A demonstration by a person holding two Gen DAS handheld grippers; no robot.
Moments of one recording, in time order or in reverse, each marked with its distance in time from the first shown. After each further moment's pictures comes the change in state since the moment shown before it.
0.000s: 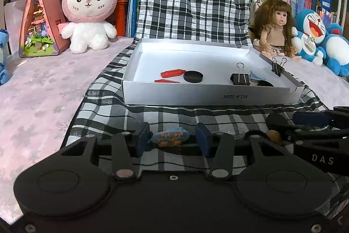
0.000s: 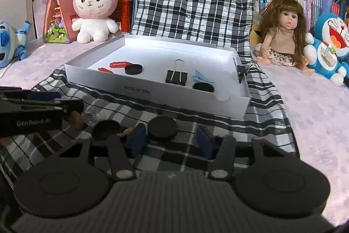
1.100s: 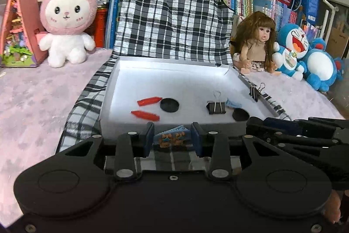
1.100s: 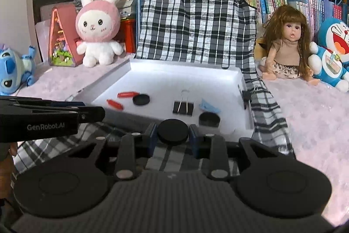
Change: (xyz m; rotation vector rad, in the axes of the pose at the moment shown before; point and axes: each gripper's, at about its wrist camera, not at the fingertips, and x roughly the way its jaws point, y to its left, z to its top) left arm -0.004 0.000 0.061 -0.030 0.020 -0.145; right arm -0.009 -0.008 0.043 0.050 -0.050 0.048
